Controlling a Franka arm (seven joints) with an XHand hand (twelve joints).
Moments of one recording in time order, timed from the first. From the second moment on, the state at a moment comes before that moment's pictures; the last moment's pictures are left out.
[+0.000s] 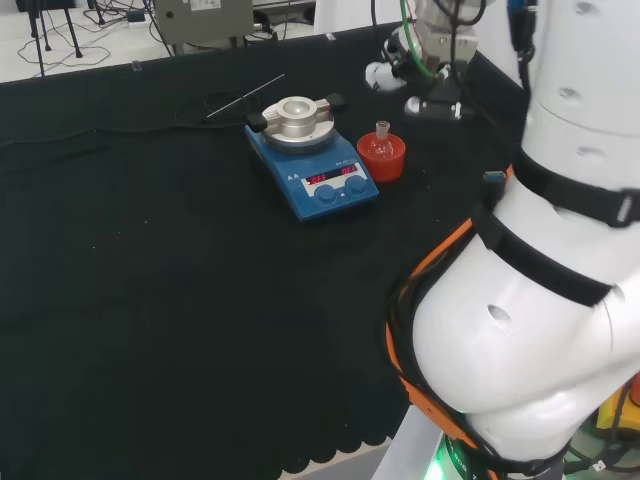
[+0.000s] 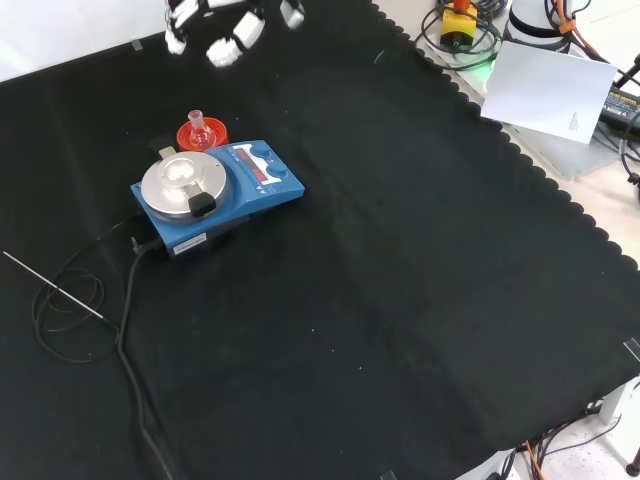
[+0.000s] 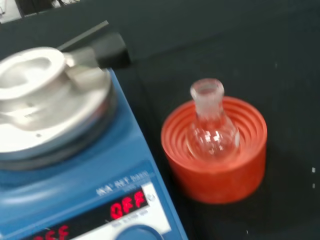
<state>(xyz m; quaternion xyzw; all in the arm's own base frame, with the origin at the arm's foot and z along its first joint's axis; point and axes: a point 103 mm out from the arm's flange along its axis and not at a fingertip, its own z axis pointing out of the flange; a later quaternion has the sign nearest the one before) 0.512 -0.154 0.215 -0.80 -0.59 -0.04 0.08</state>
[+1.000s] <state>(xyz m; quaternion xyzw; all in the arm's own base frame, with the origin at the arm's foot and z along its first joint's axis) 0.533 -0.188 0.128 -0.82 -0.55 -0.10 0.11</state>
